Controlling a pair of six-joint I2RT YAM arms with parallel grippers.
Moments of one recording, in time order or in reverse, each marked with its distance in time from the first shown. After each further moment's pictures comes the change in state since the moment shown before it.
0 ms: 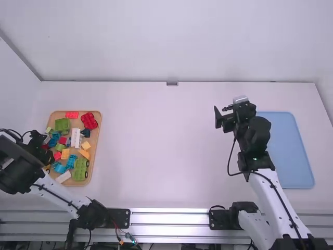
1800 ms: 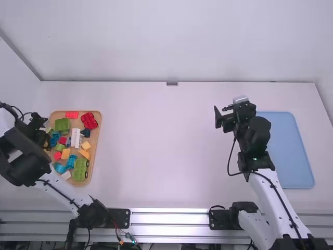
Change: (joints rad) left arm -0.156 0.004 0.329 -0.402 -0.090 -0.141; right arm 0.000 0.000 0.000 0.003 0.000 -0.002
